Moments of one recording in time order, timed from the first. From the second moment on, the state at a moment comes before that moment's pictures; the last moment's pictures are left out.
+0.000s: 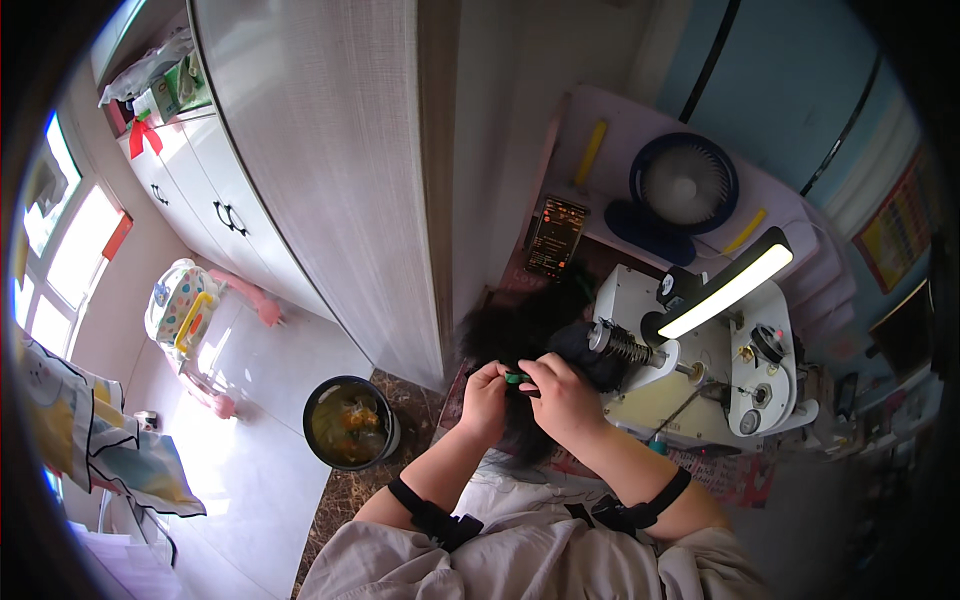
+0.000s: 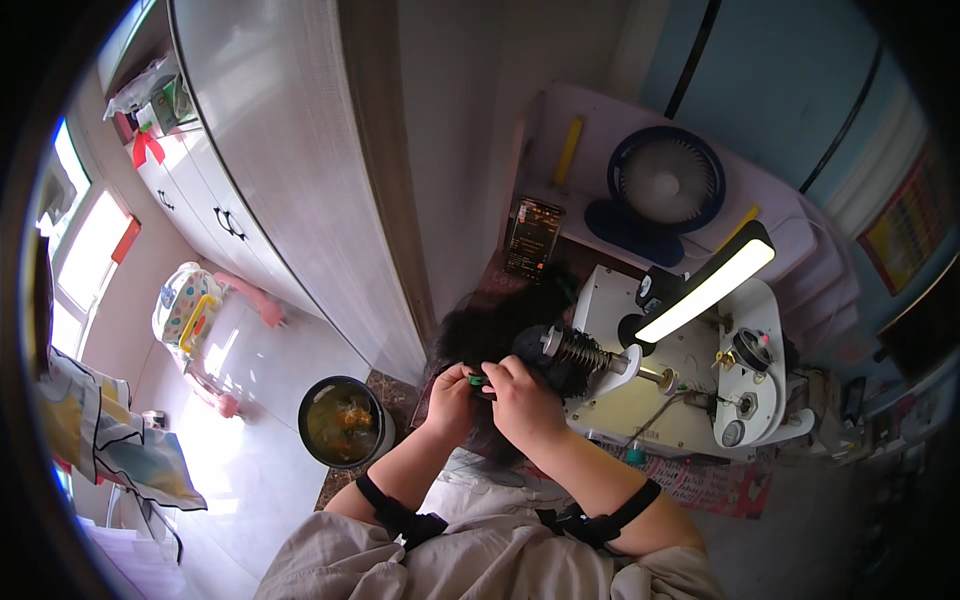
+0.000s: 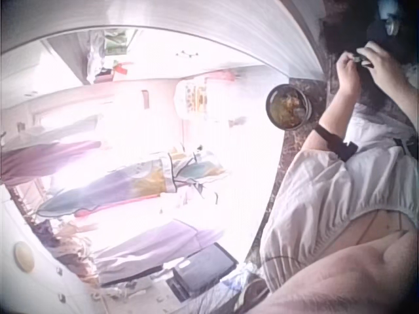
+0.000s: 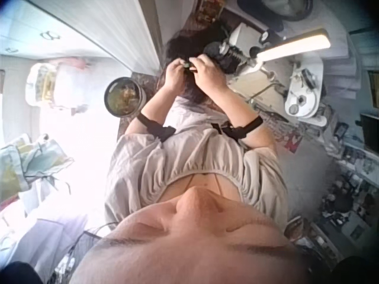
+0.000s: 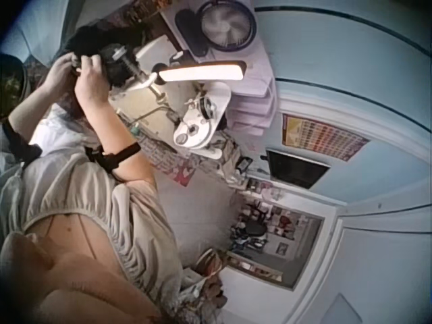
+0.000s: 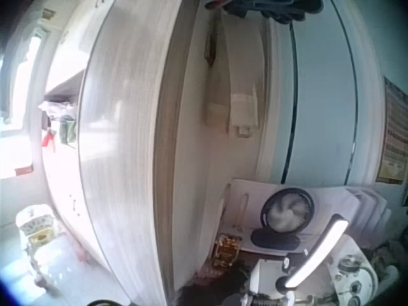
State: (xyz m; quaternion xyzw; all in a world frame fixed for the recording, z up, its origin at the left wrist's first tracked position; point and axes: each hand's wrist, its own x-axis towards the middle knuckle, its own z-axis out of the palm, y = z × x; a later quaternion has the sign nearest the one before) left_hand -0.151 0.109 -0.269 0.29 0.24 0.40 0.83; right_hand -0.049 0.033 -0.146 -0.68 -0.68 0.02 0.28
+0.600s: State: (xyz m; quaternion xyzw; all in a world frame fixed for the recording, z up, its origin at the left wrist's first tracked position) left_hand -0.197 0.129 -0.218 0.84 0.34 0.37 0.19; right_hand -0.039 -0.005 -0.160 -0.58 -0.75 -0.08 0.30
